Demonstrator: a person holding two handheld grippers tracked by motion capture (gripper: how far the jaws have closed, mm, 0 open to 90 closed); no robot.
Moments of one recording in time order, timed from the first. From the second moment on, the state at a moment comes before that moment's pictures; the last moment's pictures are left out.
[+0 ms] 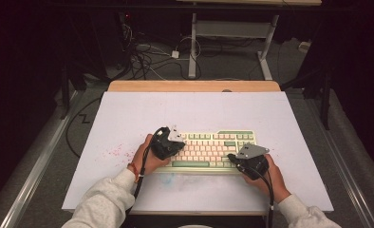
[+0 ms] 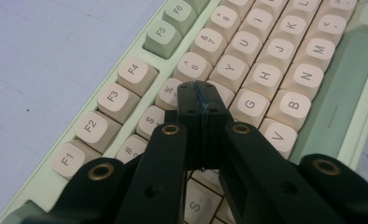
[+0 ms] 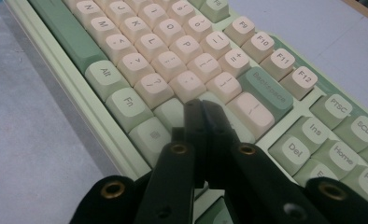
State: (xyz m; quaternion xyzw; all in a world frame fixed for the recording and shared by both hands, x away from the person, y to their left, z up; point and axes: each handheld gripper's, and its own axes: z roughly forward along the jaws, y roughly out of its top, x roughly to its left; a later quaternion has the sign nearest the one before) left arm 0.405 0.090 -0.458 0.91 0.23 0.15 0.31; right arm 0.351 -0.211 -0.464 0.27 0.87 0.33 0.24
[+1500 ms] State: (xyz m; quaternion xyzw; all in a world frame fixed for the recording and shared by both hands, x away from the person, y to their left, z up) left arm 0.324 0.185 -0.472 0.86 0.26 0.28 0.35; right arm 0.359 -0.202 -0.434 0.26 0.85 0.38 0.26
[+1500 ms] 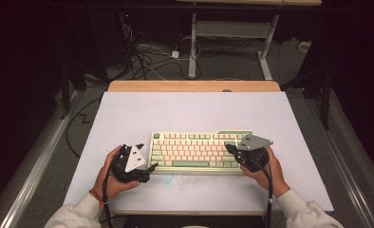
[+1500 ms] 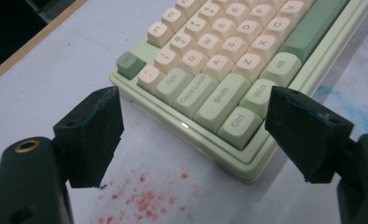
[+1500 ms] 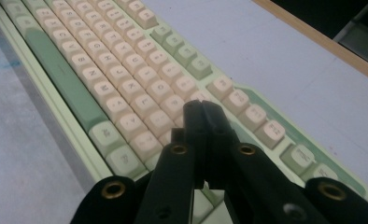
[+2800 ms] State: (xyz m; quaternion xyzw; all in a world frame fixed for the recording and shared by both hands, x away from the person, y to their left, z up) left arm 0.317 0.186 -0.483 0.87 0.26 0.25 0.33; right arm 0.387 -0.148 -0.449 0.24 0.87 0.36 0.23
